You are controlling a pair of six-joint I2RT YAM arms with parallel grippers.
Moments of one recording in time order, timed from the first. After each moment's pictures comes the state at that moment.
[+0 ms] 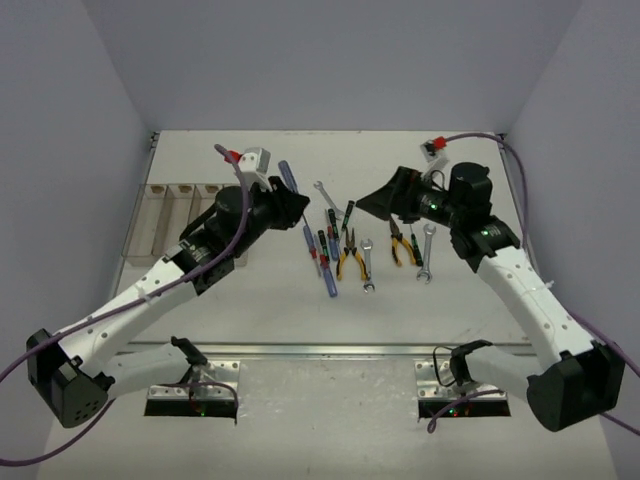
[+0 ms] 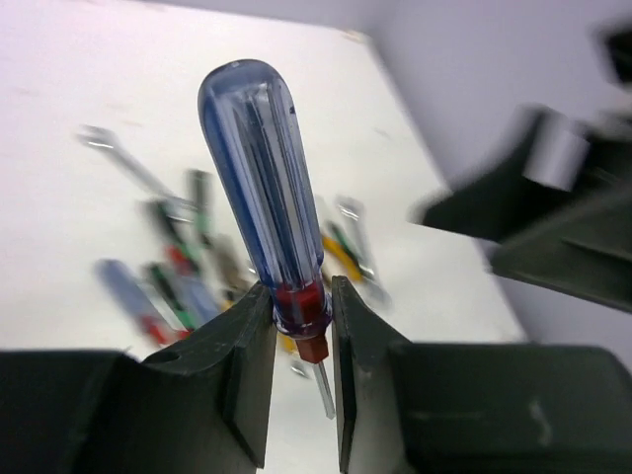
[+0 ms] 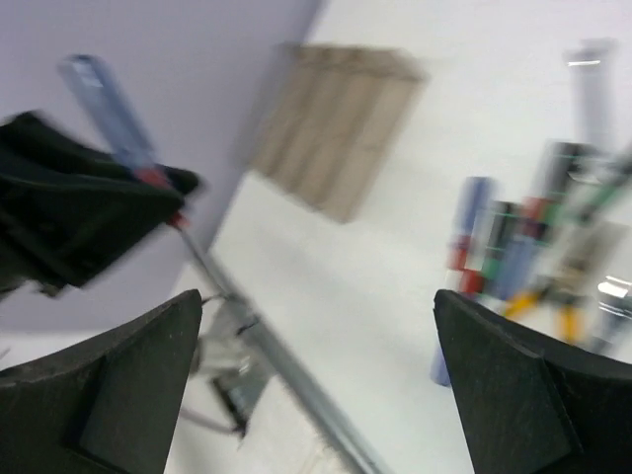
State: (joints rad) left arm -0.67 1.05 0.94 -0.08 -0.14 -0.56; right arm 0.32 1.14 0.93 -0.09 -0.58 0.62
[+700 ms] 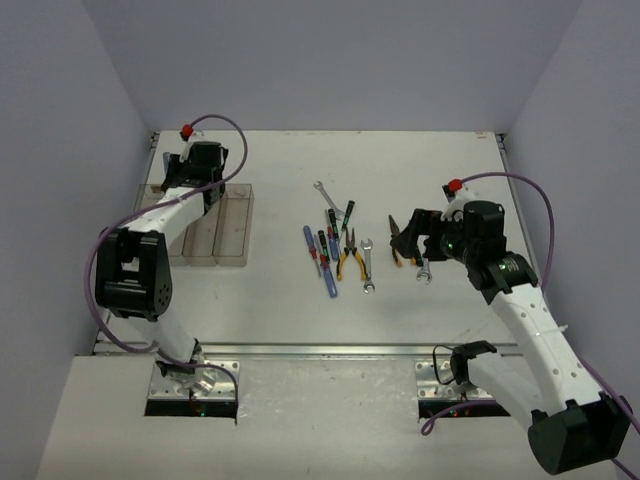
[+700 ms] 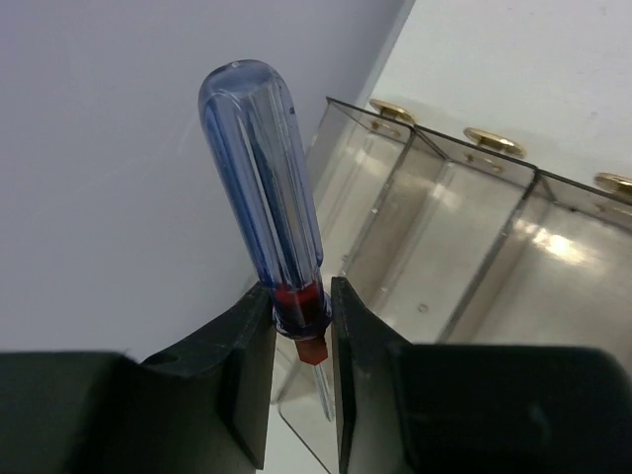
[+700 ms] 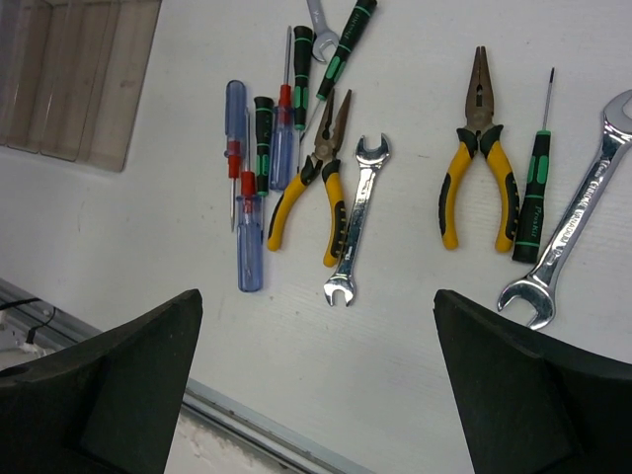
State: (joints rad) left arm -0.06 1.70 1.17 -0.14 -0.93 0.19; right arm 0.20 0.88 0.74 -0.45 -0.28 0.33
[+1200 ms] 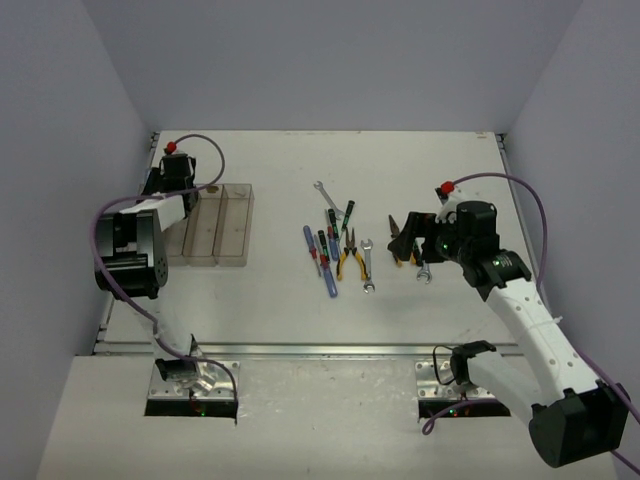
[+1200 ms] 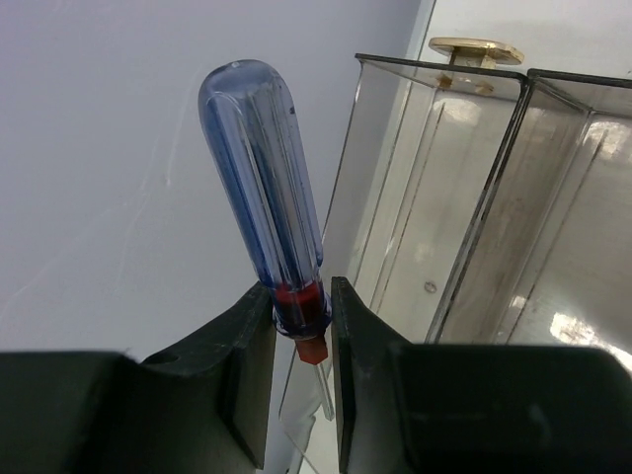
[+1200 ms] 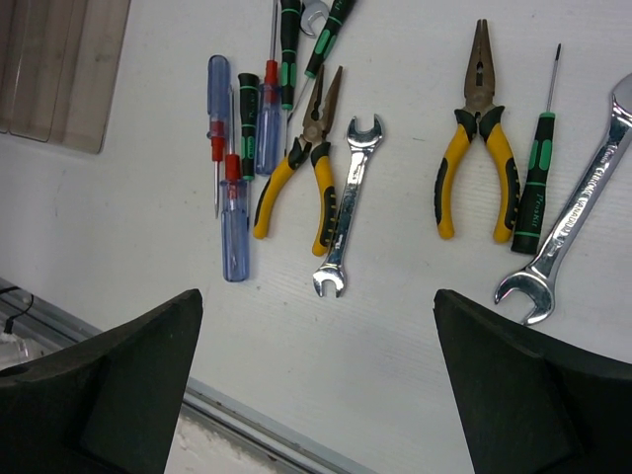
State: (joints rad) left arm 0.14 1.84 1.12 0.05 -0.79 0.50; right arm 0.22 0.92 0.73 -0.44 -0.27 0.31
